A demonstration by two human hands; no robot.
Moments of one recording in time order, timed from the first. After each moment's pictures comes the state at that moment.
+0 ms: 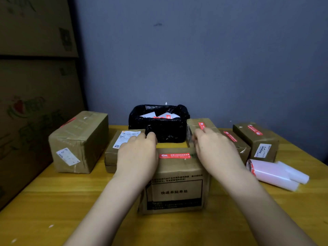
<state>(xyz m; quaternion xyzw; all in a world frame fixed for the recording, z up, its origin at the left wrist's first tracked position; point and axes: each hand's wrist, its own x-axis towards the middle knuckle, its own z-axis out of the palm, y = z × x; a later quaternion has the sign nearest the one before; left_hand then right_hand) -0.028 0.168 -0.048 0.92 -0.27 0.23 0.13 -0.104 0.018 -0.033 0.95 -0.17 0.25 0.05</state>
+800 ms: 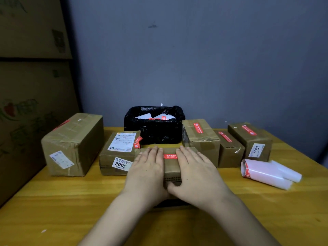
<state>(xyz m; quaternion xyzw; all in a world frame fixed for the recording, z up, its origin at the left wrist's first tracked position) -0.047 0.156 -0.081 0.92 -0.38 0.12 0.06 -0.119 0.039 -0.070 0.99 -0.09 0.10 0.00</state>
